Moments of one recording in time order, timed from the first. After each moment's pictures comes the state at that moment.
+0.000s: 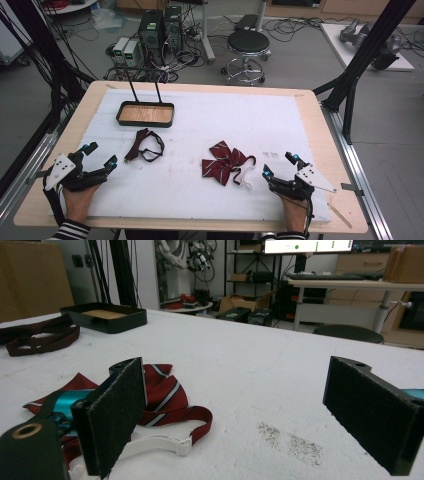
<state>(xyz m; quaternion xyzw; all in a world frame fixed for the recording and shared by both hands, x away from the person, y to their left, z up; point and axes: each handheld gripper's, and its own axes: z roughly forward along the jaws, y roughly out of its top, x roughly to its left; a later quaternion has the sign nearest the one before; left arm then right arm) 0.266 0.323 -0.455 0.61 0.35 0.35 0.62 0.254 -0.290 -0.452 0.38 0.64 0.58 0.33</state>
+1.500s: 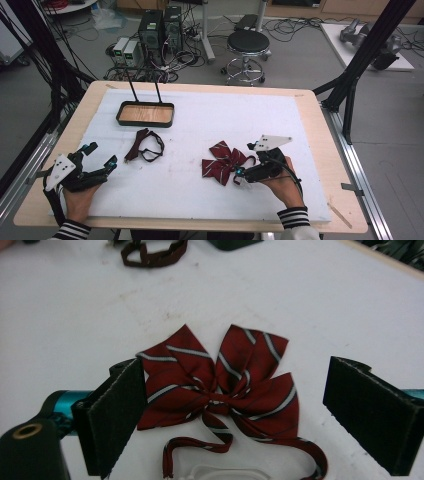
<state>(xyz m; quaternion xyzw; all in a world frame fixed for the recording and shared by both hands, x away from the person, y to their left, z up) 0.265 0.322 -0.455 0.61 0.35 0.36 0.62 0.310 -0.213 -0.388 0.26 0.86 0.43 0.14</state>
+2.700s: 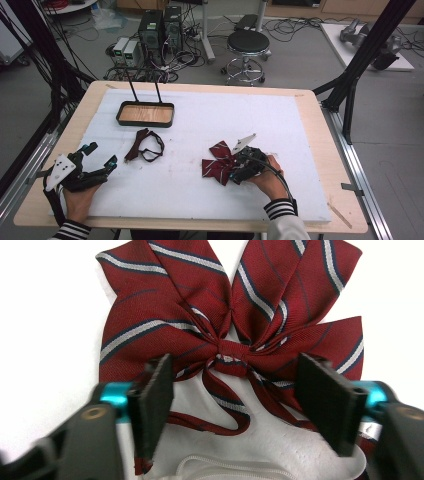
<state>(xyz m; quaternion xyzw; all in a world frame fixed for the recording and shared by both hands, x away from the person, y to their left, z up) 0.265 0.322 -0.455 0.61 0.35 0.36 0.62 0.336 -0.176 -0.421 0.24 0.93 0.26 0.09</state>
